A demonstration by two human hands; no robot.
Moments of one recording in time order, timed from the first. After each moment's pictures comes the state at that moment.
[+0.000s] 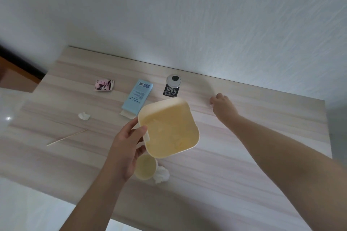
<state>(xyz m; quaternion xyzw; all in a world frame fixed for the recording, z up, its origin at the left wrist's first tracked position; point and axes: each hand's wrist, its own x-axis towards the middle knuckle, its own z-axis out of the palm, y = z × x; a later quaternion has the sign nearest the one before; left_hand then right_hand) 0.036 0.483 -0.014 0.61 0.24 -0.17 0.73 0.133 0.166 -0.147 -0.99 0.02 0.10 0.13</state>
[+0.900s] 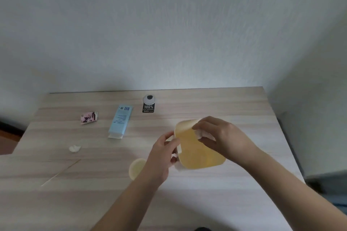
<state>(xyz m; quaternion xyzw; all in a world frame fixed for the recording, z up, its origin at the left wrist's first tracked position) -0.026 0.389 0.013 0.63 0.13 -0.32 0.70 -0.088 0.201 0.079 -0.96 -0.10 -0.07 0.26</state>
